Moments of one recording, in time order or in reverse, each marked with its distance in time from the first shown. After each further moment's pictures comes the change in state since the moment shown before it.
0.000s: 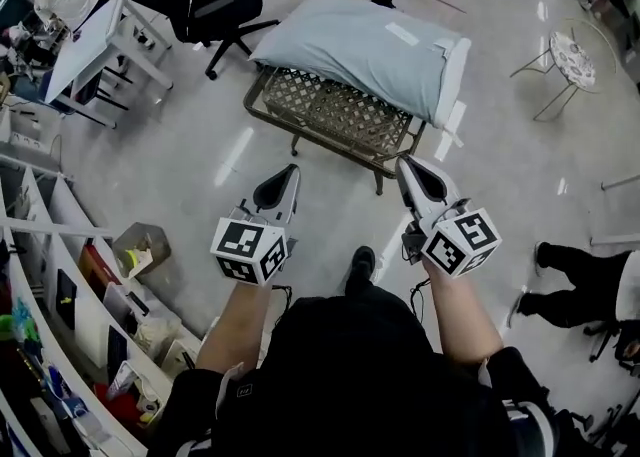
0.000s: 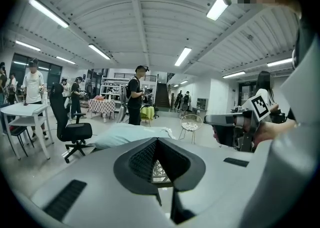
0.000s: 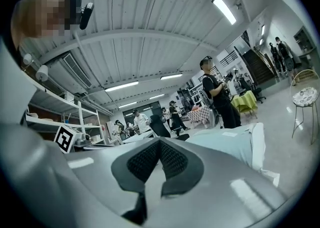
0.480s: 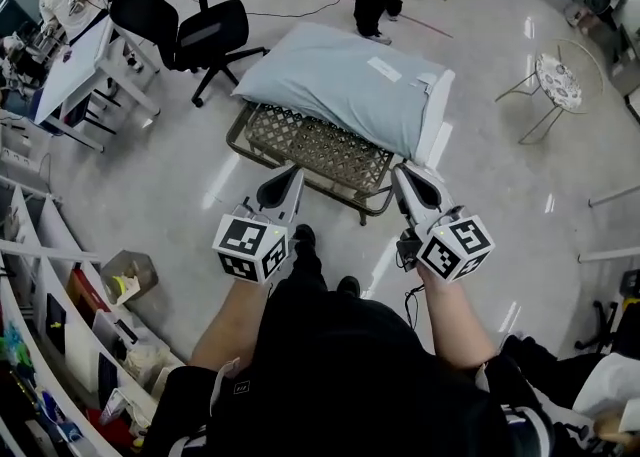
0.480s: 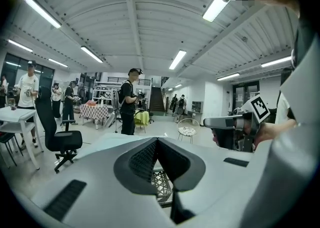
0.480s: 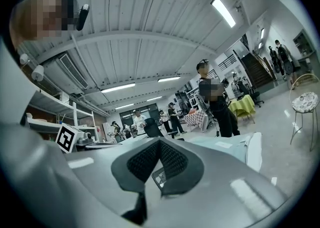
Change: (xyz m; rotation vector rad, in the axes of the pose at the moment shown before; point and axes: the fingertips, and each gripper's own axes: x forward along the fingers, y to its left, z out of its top) left arm 0.089 0.002 0.051 0.040 -0.048 -0.061; right arm 0.036 -0.064 0.042 -0.011 -0.025 -0.021
